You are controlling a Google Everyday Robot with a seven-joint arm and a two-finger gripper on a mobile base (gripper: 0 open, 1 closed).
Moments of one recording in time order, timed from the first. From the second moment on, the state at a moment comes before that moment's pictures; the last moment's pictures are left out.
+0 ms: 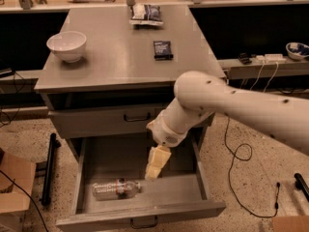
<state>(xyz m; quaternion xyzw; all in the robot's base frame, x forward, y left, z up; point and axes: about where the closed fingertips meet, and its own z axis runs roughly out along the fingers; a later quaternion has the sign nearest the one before) 0.472 0.012 0.686 -0.68 0.68 0.20 0.16</state>
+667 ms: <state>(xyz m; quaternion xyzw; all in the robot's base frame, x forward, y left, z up) 0.481 0.042 0.623 -0.68 0.67 0.25 0.17</state>
